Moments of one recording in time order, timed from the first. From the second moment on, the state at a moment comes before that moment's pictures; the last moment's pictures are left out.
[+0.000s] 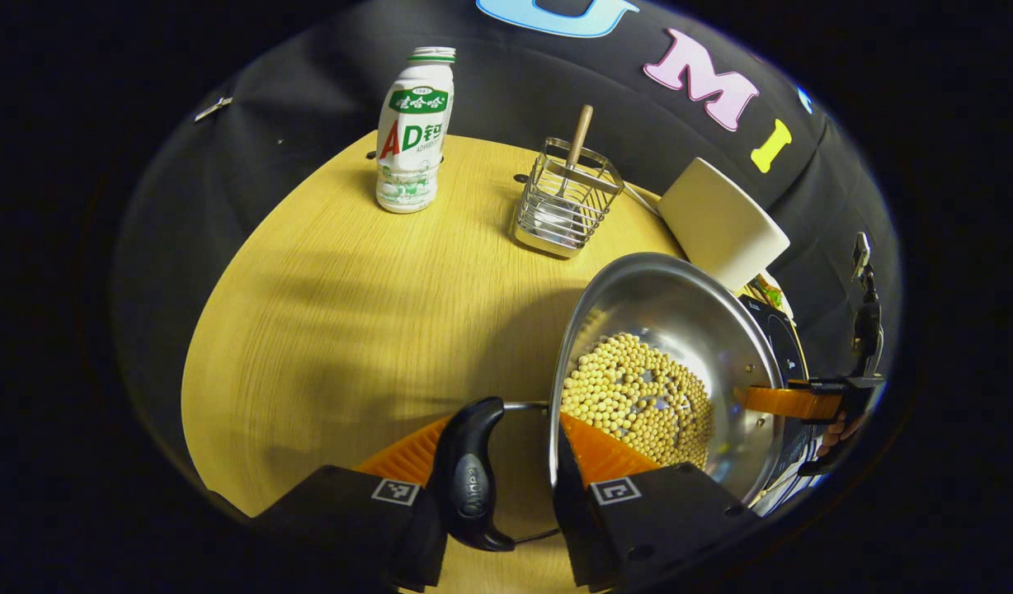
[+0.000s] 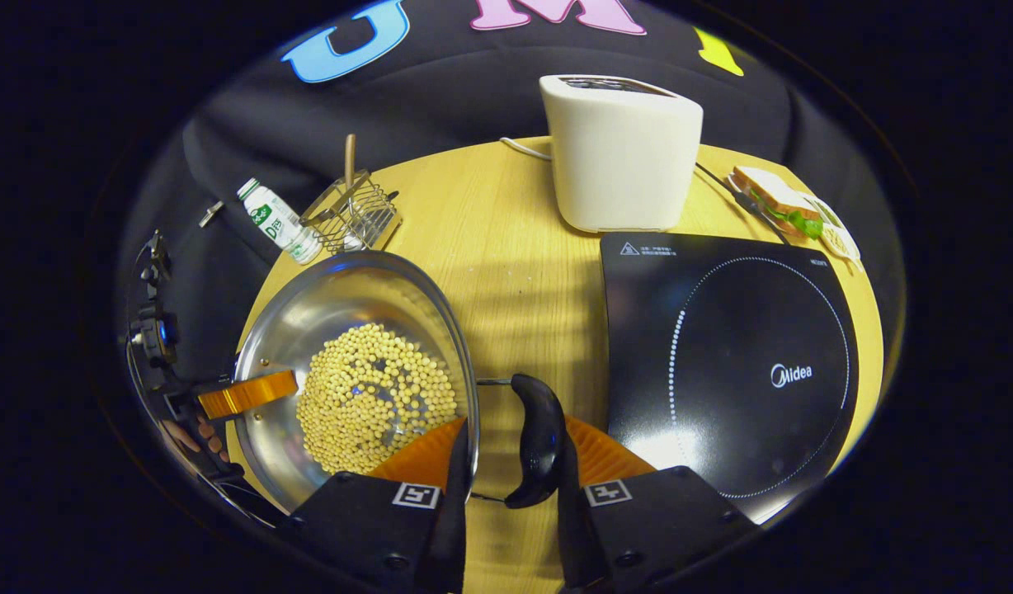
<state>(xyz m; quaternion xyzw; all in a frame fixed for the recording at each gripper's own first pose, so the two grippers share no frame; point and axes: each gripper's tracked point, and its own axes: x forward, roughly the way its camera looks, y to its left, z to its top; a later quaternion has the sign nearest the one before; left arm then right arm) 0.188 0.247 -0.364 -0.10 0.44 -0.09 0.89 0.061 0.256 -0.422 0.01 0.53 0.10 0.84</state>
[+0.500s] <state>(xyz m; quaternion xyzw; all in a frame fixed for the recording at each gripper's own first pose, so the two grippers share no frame) 0.164 0.231 -0.317 -0.10 0.41 -0.09 0.90 0.046 0.241 -0.372 0.00 0.51 0.11 0.85</state>
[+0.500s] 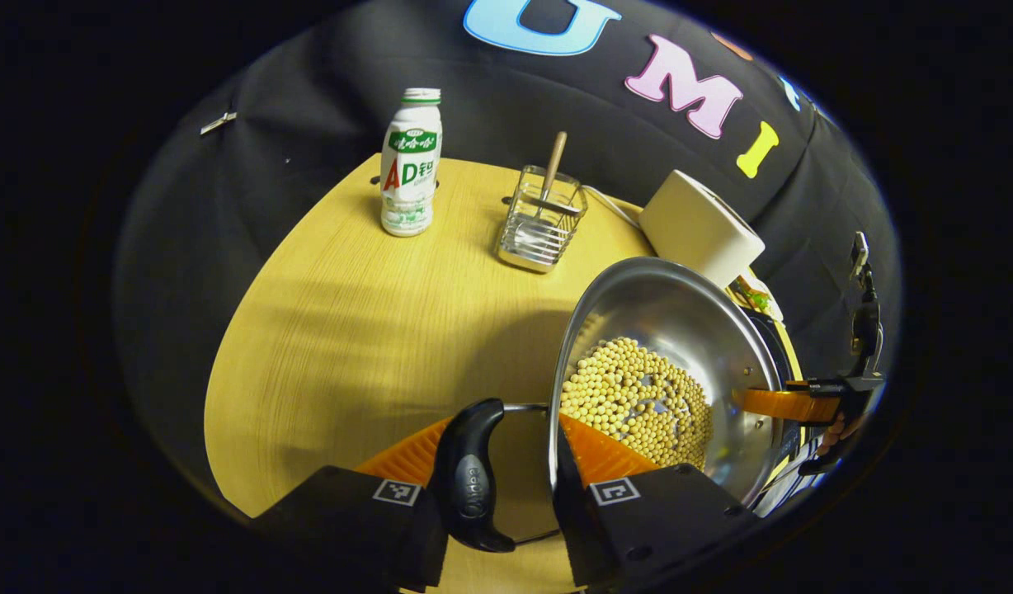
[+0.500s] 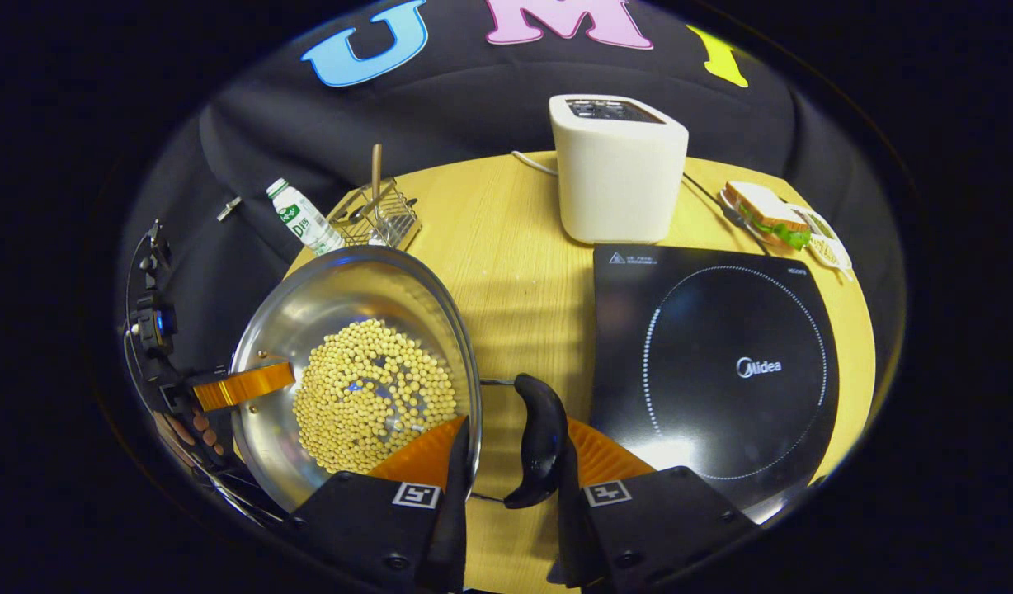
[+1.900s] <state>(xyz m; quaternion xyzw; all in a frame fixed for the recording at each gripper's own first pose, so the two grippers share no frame) 0.208 -0.071 -0.283 -0.08 0.44 -0.15 0.88 0.107 -0.043 -0.305 0.04 0.49 0.03 0.87</state>
